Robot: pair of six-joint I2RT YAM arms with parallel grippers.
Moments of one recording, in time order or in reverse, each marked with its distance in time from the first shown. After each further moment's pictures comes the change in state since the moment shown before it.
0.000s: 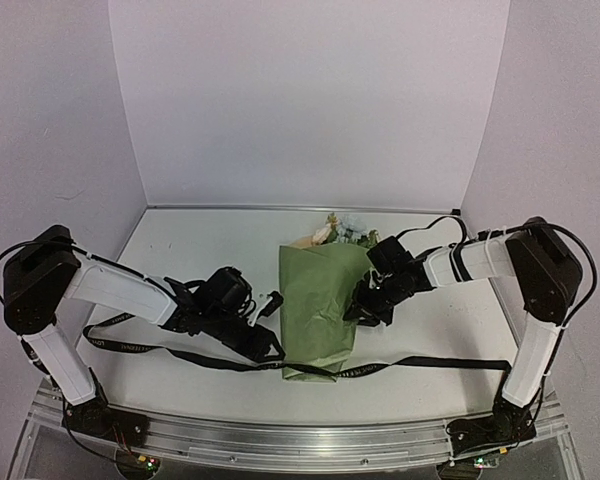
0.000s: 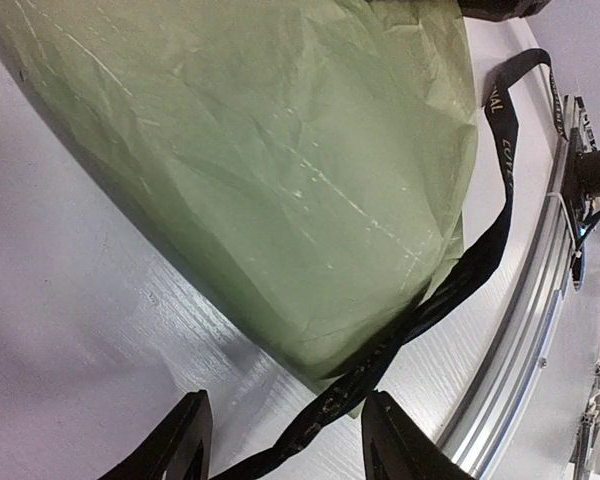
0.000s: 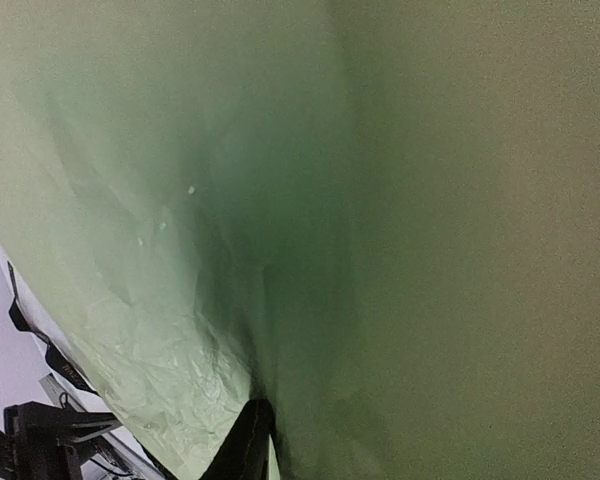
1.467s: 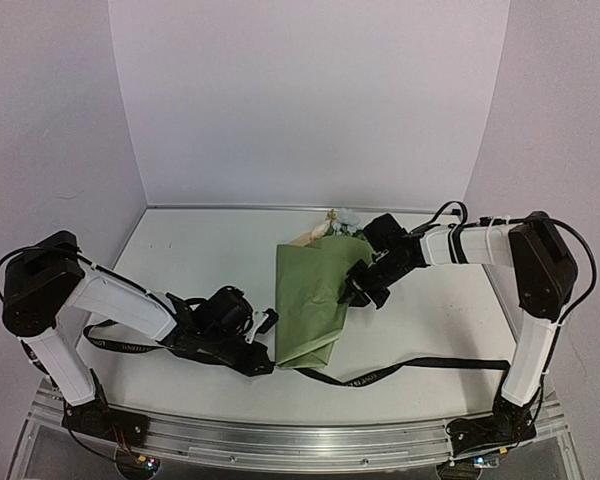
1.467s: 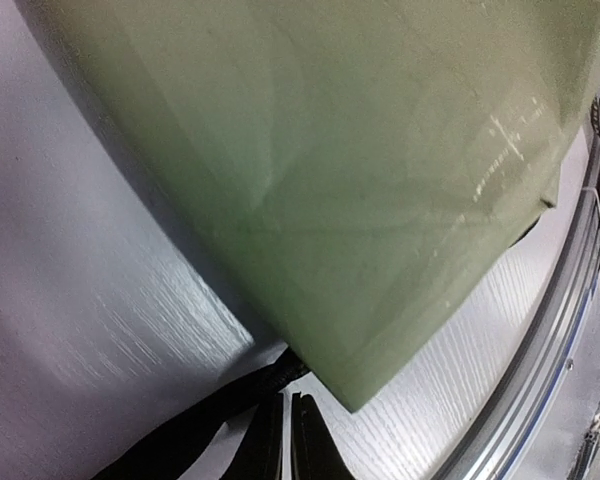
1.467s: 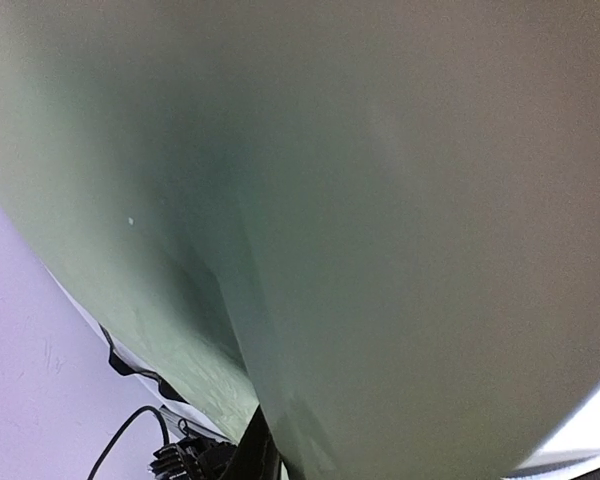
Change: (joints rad) left arm -0.069 0.006 -0.085 0.042 -0.092 -0.118; right arm -0.018 0.042 0.222 -0.186 -0.078 0.332
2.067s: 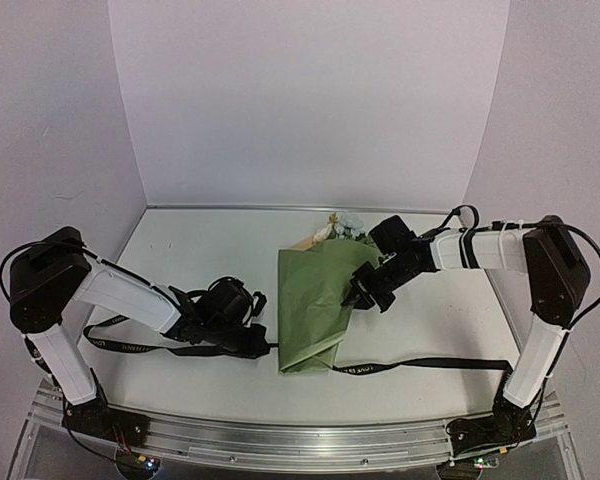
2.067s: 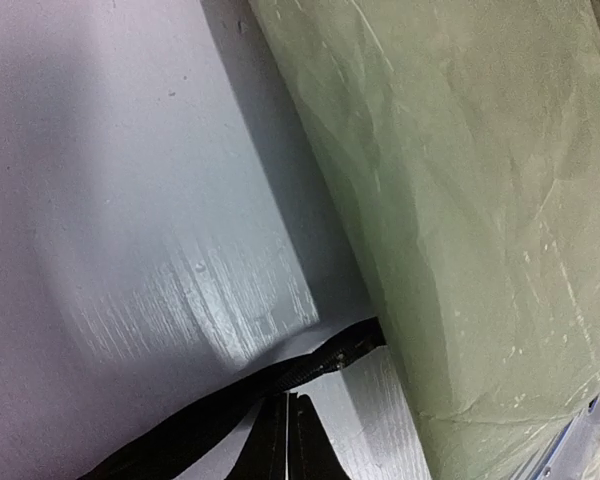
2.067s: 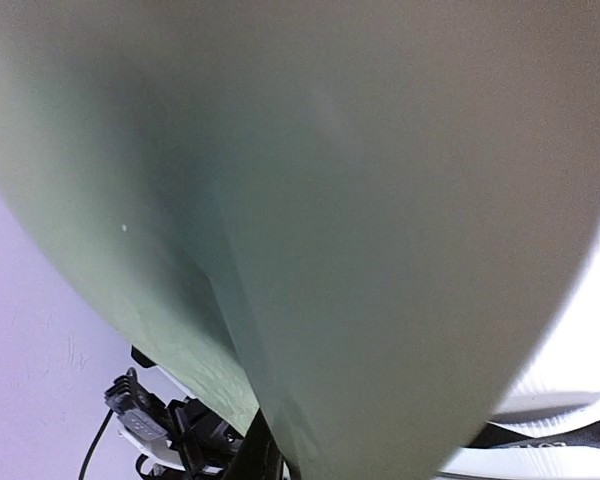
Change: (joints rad) left arm 0.047 0.035 0.044 0.018 -0.150 -0.173; right arm 0.001 -0.081 -0.084 0.030 -0.024 0.089
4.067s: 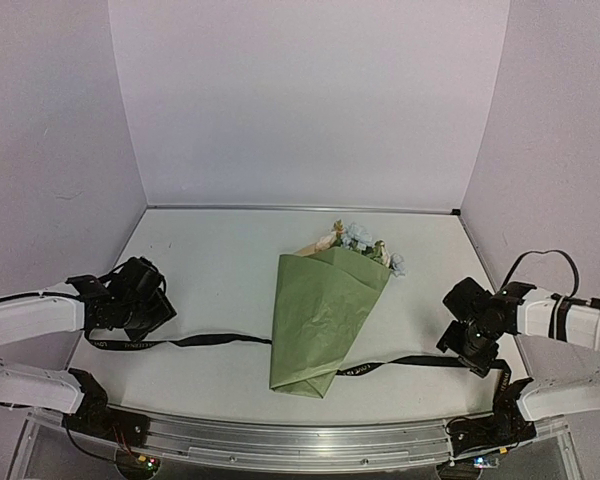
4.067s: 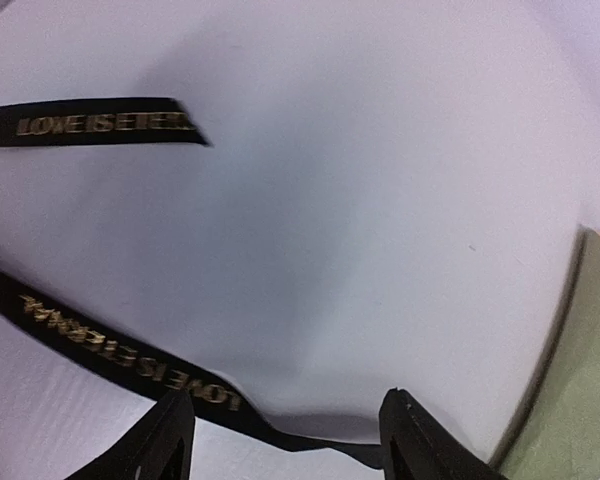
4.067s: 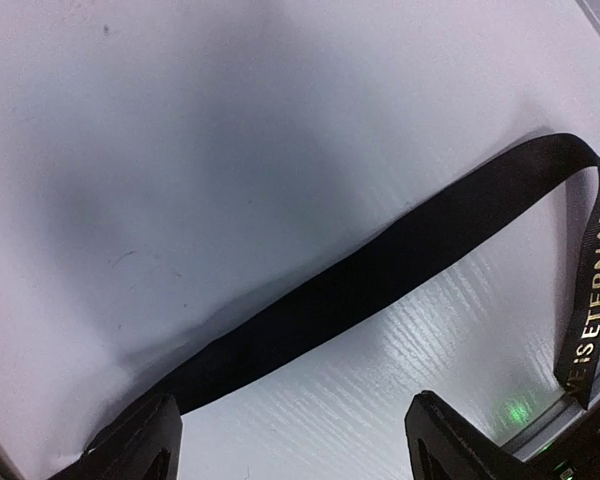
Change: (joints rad) left arm 0.323 -0.654 -0.200 -0.542 -0.471 -0.442; right arm -0.059 -0.695 -0.605 -0.444 0.670 -0.124
